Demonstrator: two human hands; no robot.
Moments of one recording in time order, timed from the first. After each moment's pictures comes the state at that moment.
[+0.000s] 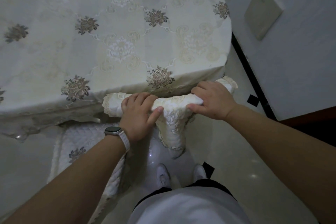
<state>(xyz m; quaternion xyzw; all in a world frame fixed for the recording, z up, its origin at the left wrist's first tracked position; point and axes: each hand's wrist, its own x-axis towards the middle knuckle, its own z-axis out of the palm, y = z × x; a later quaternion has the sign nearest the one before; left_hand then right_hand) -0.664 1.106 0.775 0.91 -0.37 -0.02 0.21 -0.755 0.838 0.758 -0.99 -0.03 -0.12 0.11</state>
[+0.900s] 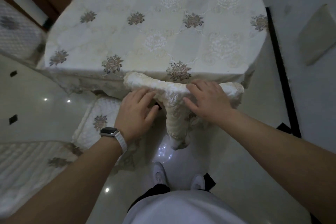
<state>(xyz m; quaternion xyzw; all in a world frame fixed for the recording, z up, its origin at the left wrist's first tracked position) -0.779 1.116 0.827 0.96 -0.25 0.04 0.15 -0.789 0.856 0.794 -0.98 -0.12 -0.11 0.12</state>
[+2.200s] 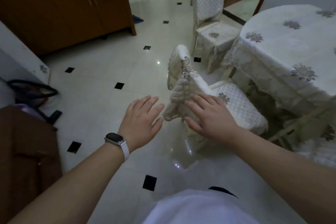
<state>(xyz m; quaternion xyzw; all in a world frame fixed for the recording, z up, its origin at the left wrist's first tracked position) -1.199 1.628 0.830 0.98 0.09 0.20 0.02 -1.031 1.431 0.847 -0.80 -0.57 -0.13 0.11</state>
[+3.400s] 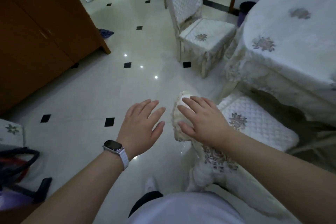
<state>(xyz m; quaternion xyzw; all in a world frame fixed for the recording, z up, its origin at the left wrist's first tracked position) -0.915 1.889 0.836 0.99 -0.03 0.14 0.03 -0.798 1.679 0.815 -0.86 -0.48 -0.10 0.13</state>
